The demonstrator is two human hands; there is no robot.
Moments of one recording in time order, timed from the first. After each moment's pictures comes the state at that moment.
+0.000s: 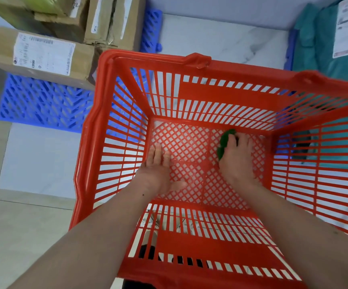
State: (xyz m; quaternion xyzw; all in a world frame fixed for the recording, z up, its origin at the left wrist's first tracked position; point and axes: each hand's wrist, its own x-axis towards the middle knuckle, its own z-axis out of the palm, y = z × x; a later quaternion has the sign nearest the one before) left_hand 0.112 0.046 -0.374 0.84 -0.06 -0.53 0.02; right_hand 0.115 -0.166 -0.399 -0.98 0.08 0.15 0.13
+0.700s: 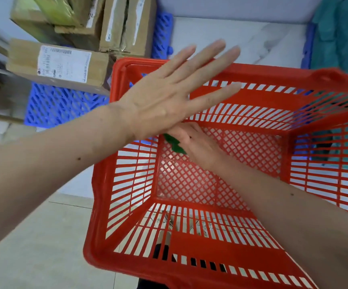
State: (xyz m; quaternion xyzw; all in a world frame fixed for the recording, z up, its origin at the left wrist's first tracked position) left_hand 0.229 0.073 -0.237 0.86 -0.50 0.06 -0.06; right_hand 0.164 -0.080 -0.418 -0.91 -0.30 0.12 0.26
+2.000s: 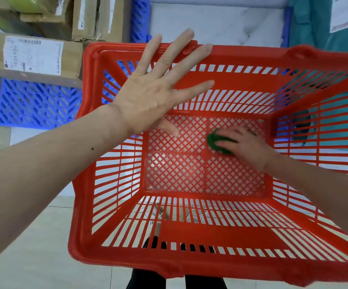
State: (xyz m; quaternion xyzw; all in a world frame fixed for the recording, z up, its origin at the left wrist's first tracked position) left_hand 0.223 0.058 -0.266 0.89 -0.44 0.03 -0.12; right_hand 0.125 -0.242 -0.418 -0.92 -0.34 0.18 0.06
